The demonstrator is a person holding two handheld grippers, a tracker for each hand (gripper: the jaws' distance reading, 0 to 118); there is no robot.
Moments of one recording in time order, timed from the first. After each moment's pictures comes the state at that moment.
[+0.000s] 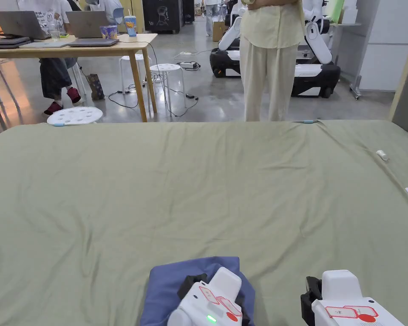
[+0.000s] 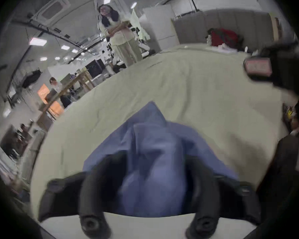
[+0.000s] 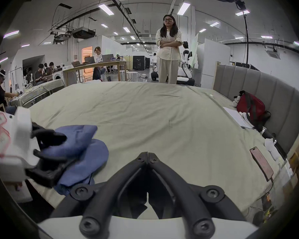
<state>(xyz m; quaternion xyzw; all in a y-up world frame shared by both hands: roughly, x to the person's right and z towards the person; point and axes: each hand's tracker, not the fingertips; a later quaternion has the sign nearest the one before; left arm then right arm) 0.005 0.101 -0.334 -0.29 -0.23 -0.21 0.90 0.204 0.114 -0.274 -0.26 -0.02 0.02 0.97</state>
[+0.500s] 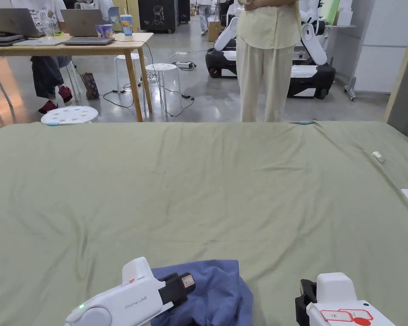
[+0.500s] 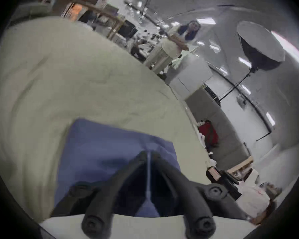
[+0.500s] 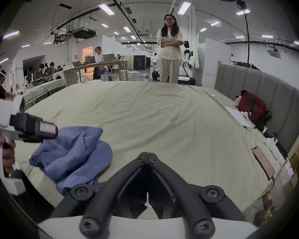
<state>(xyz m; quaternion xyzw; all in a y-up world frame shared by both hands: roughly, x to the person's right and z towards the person) -0.125 0.086 -0.379 -0.36 -0.26 0.33 0.83 0.195 0.117 -0.276 -0.26 -0.01 0.02 0.96</state>
